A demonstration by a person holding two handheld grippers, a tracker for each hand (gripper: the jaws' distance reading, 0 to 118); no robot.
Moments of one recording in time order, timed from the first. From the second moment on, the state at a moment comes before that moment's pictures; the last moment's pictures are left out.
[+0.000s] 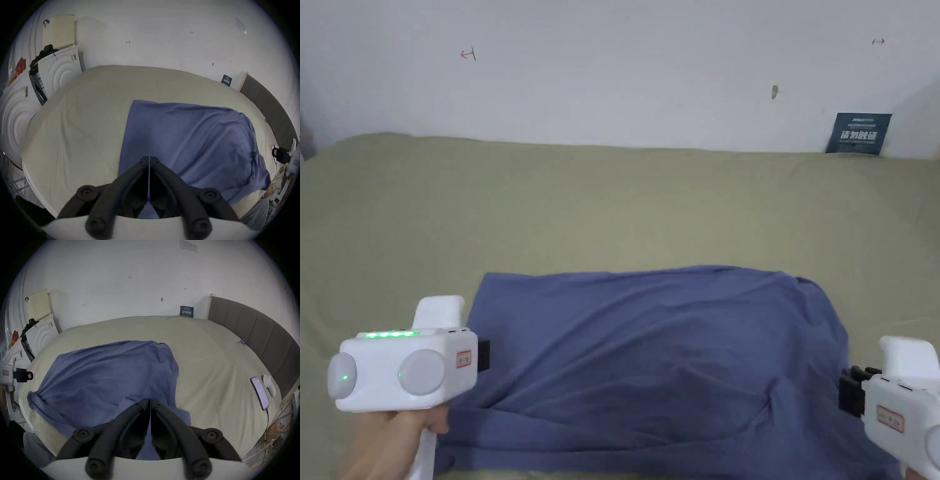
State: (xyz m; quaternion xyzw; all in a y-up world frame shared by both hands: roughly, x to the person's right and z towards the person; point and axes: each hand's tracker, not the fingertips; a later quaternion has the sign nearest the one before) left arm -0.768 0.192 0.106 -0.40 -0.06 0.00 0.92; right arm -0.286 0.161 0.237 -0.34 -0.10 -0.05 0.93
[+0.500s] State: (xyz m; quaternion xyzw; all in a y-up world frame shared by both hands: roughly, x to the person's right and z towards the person) left arm -0.750 0.151 -0.108 -0.45 0.01 -0.04 0.89; right arm -0.256 0.154 0.128 -0.34 -0.10 -0.03 0.94
